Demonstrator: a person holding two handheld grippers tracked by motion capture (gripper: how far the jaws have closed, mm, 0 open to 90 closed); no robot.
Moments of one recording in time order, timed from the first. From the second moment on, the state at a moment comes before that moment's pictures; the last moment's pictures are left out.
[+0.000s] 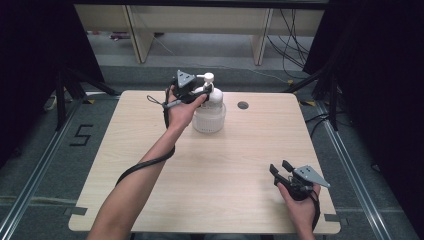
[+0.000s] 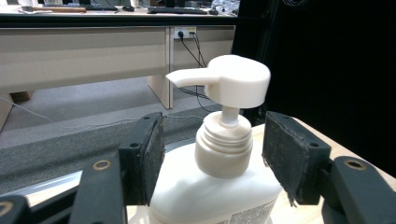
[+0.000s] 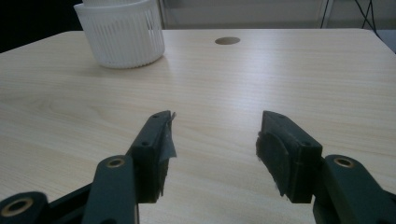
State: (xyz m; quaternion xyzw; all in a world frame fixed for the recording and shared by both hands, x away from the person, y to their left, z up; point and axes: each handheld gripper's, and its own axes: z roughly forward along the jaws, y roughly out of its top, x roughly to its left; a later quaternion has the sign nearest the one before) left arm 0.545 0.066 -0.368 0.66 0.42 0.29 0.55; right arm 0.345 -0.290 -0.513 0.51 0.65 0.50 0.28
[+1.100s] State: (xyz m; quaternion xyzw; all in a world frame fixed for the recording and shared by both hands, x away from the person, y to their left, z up) left arm 0.451 0.155 -0.408 0.66 0.40 0.28 0.58; right arm 0.347 -0.291 -0.513 0.49 0.65 0.50 0.30
